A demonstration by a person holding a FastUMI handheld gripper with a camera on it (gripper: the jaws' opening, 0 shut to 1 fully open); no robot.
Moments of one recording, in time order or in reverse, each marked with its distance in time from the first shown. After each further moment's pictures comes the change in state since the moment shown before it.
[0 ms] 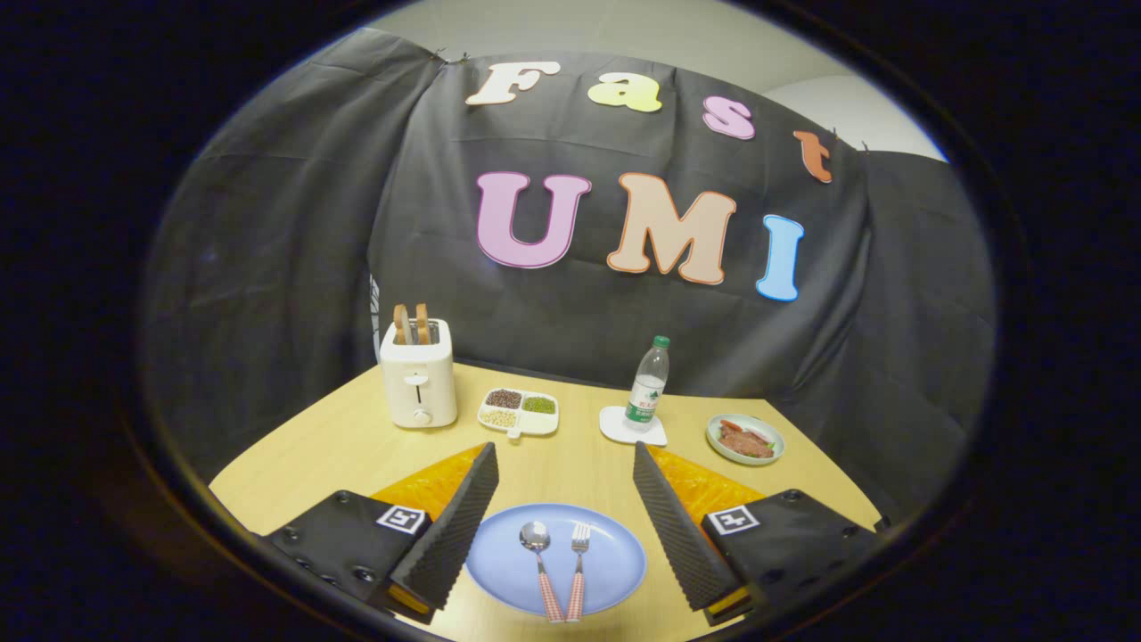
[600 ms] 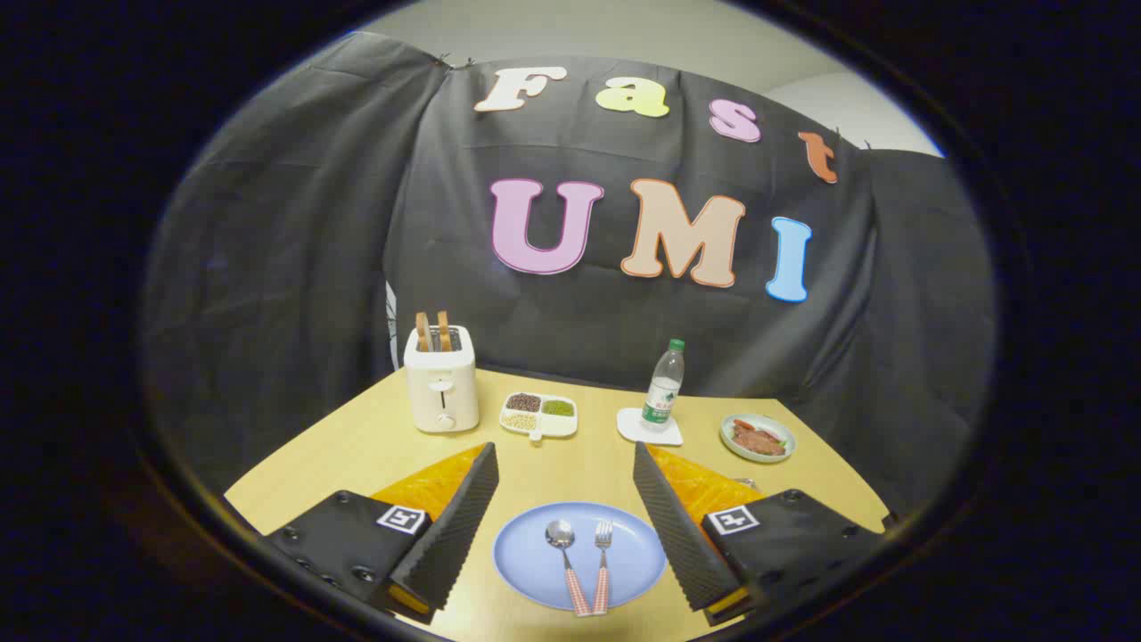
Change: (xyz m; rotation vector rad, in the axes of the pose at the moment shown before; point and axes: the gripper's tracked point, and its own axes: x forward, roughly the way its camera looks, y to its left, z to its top) arm -0.017 0.023 0.008 0.015 -0.006 0.027
